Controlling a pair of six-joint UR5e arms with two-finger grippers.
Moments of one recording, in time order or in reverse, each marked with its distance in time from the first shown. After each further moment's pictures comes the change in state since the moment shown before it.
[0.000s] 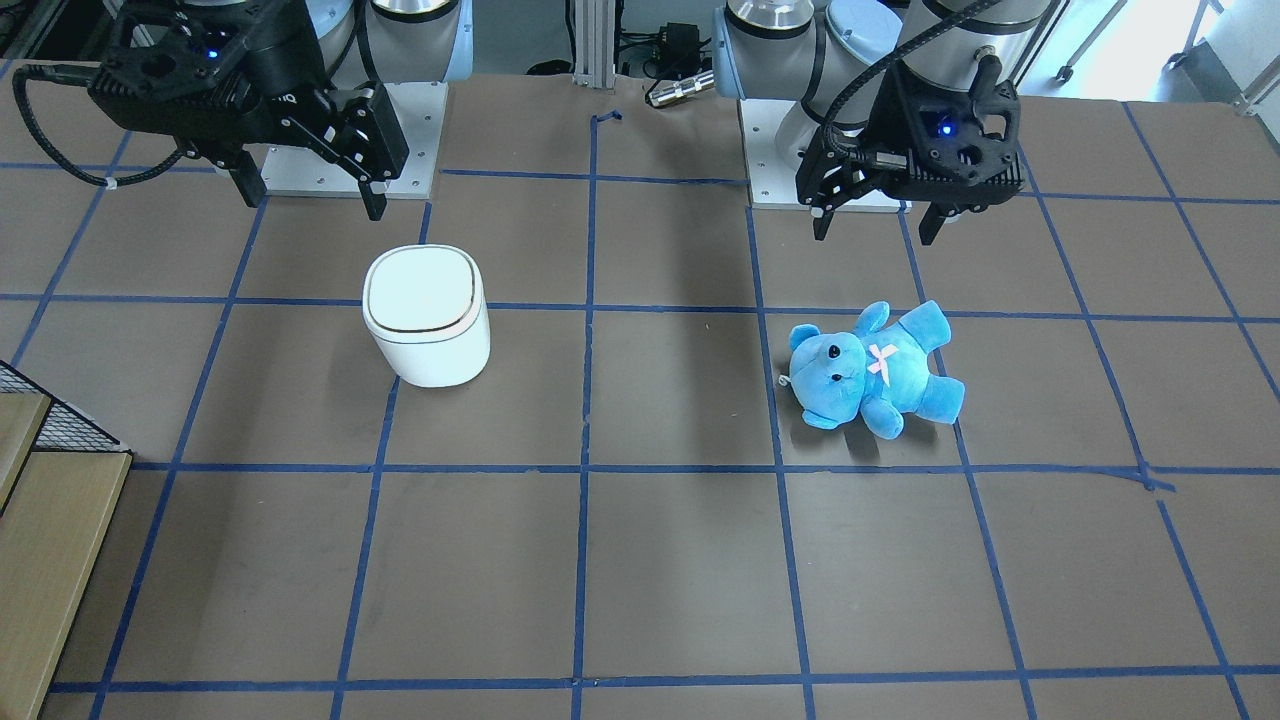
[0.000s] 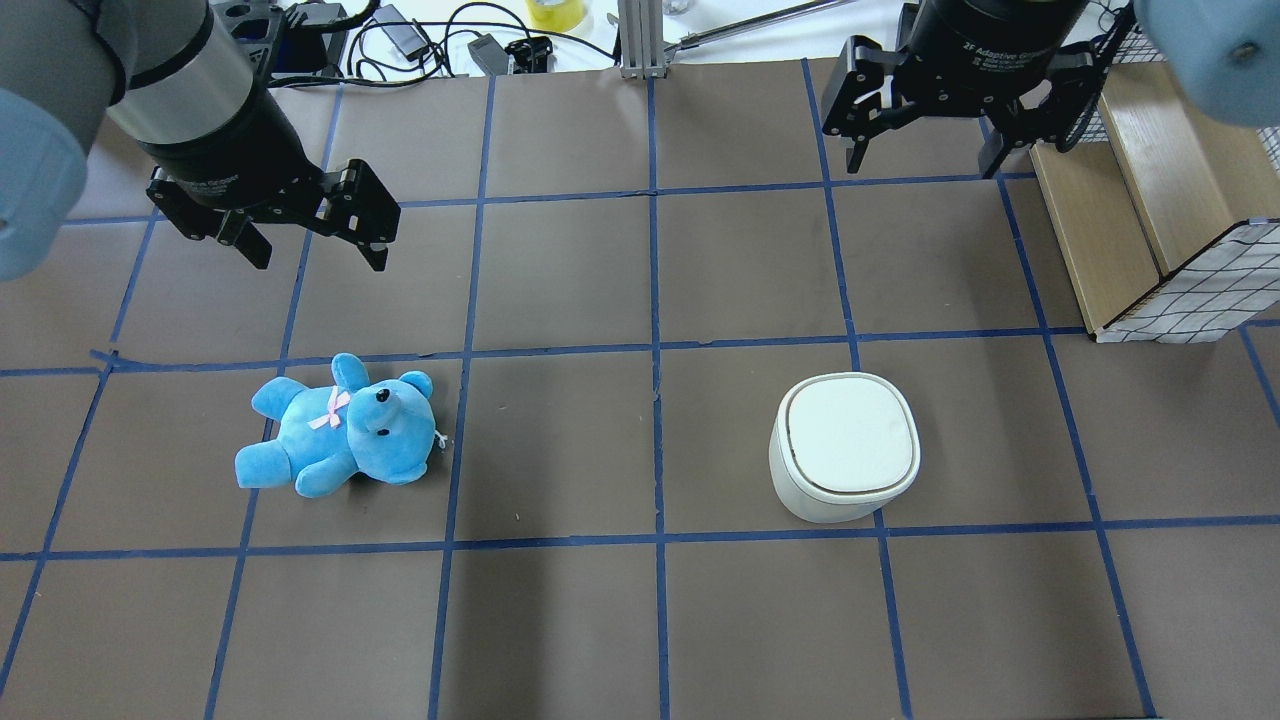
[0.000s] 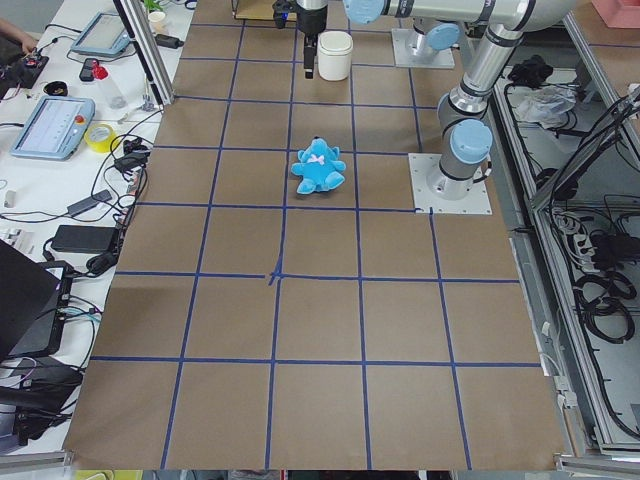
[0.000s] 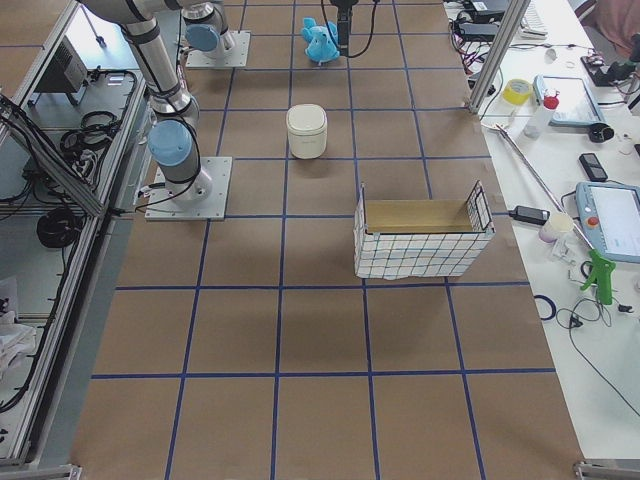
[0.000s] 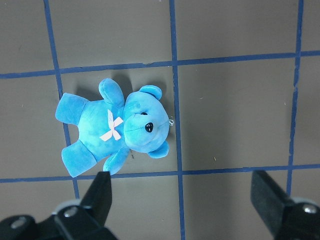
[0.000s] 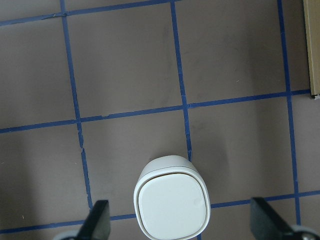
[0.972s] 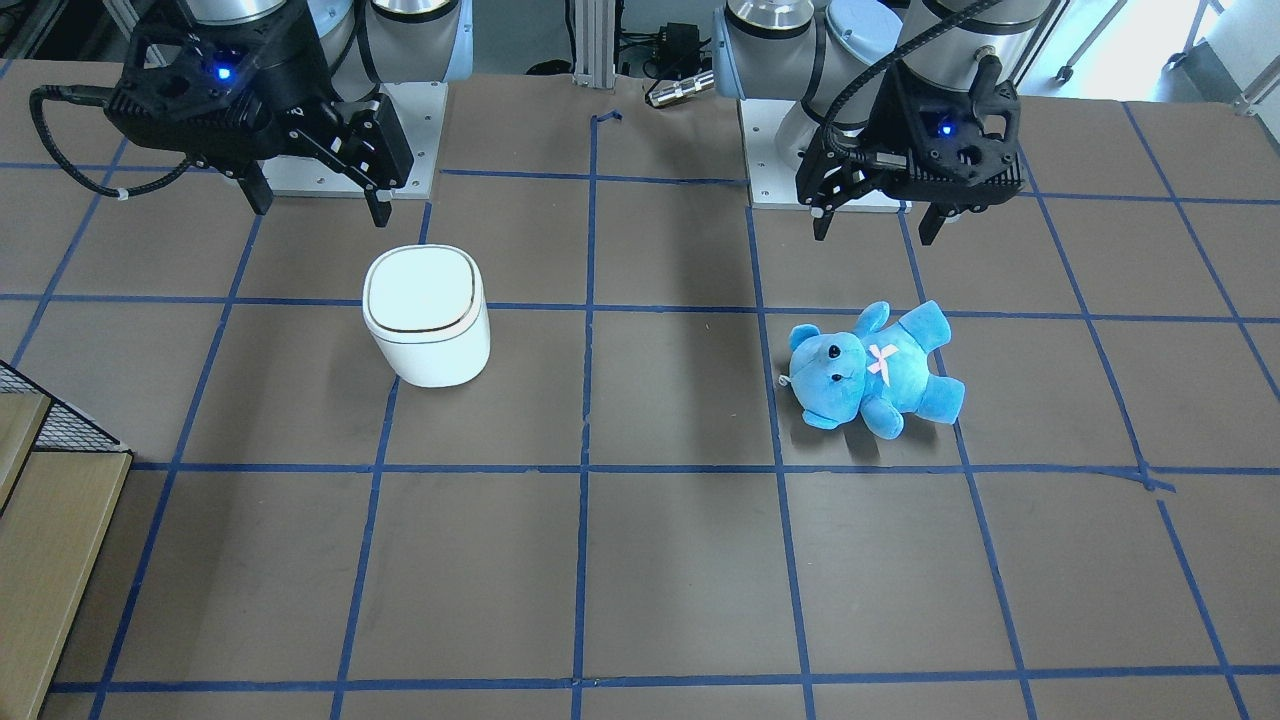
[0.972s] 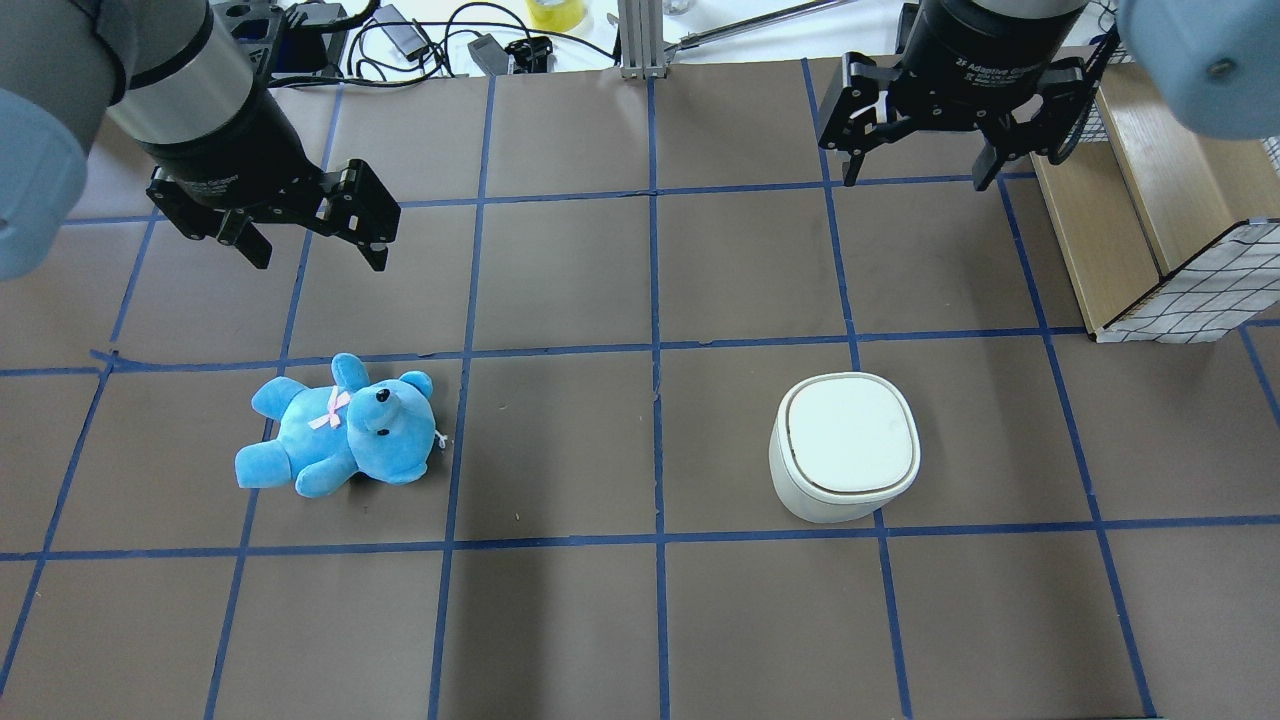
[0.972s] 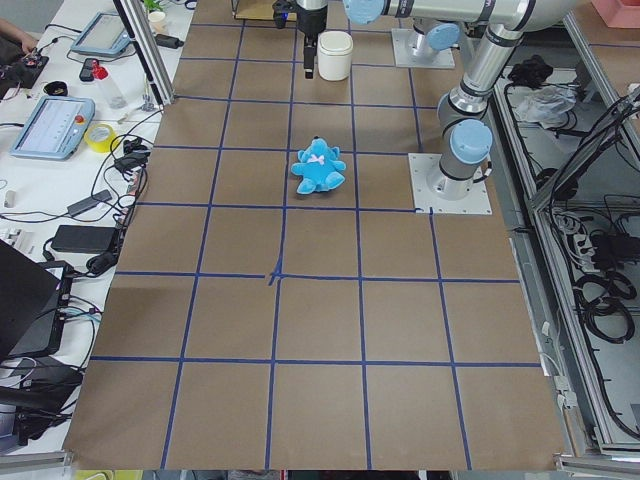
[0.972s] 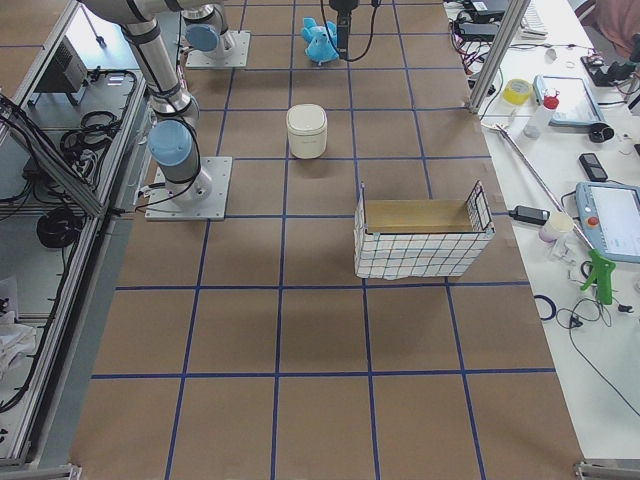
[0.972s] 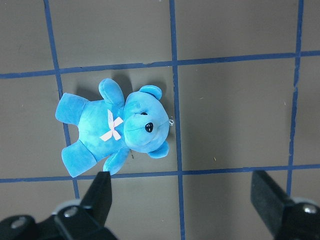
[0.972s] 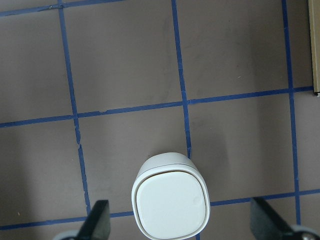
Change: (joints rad) left arm 0.000 0.000 0.000 0.000 0.000 0.001; right arm 0.000 0.005 0.019 0.001 0.004 -0.007
